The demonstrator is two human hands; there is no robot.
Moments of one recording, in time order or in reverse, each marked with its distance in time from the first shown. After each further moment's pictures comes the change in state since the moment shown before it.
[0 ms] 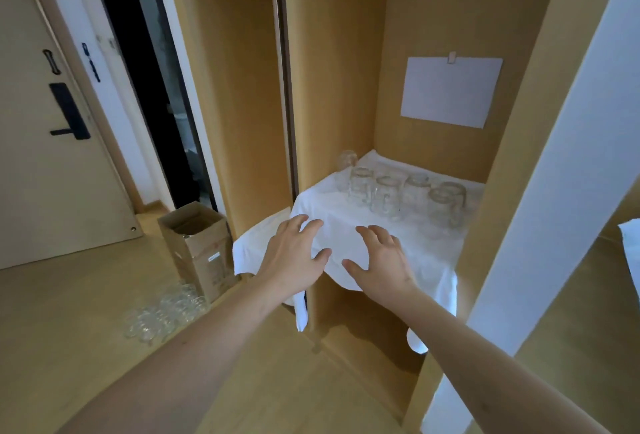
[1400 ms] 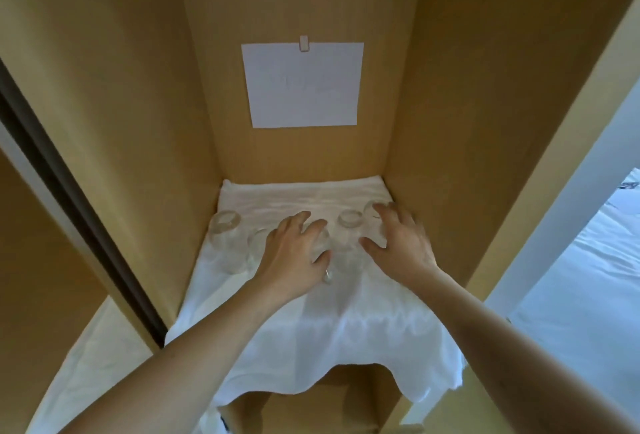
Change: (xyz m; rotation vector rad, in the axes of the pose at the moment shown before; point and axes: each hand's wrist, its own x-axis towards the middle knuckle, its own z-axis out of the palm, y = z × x) left_hand 0.378 -0.008 0.120 -0.220 -0.294 0.783; right_hand 0.227 0.096 -0.021 -0.285 0.310 0.804
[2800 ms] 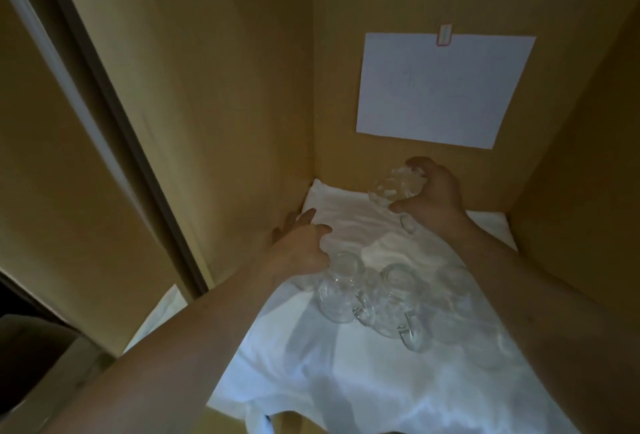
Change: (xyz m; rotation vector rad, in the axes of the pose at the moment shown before) left_hand 0.062 -0.141 -0.030 0.105 -0.360 -0.516; right_hand 0.205 -0.105 0.051 0.531 -0.036 -0.205
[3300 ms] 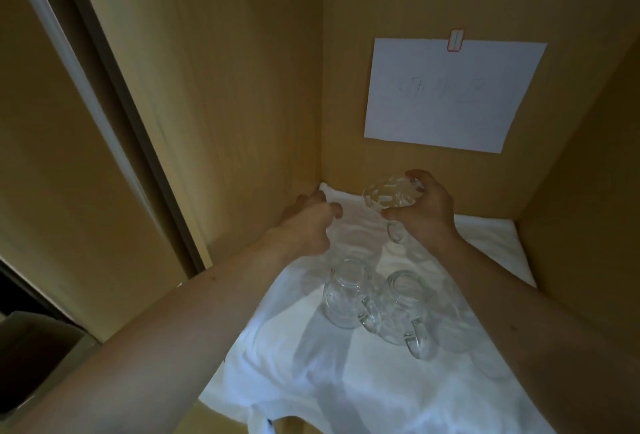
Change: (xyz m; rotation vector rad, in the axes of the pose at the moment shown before) left_hand 0.011 0.004 -0.037 0.103 0.162 0.141; right_hand -0.010 -0.006 0.029 0.200 0.068 0.075
